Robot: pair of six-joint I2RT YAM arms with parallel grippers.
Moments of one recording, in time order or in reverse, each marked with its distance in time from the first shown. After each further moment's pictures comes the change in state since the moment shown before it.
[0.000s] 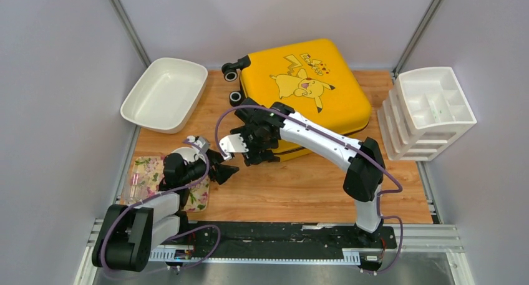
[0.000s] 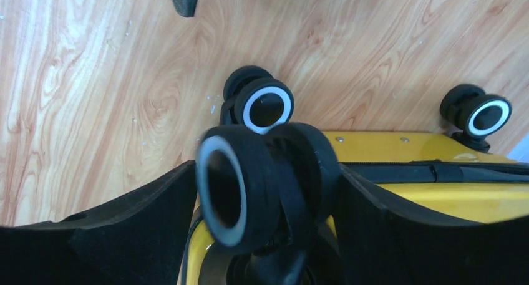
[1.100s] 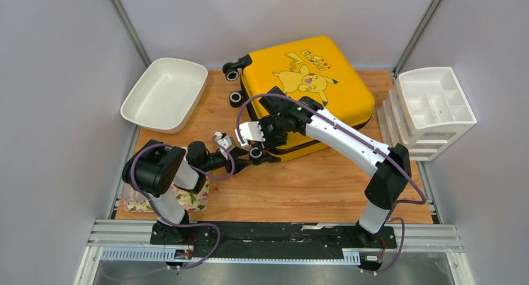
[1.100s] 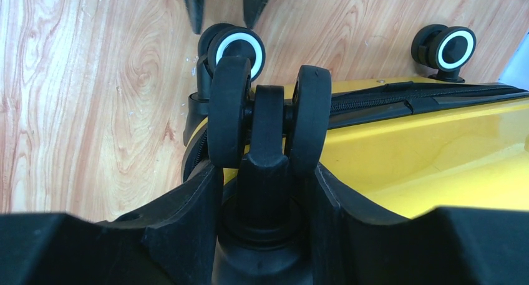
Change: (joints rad) left arm -0.217 0.687 0.211 0.483 -0.018 0.290; right arm -0.121 -0.179 -0.146 0.070 -0.026 0.005
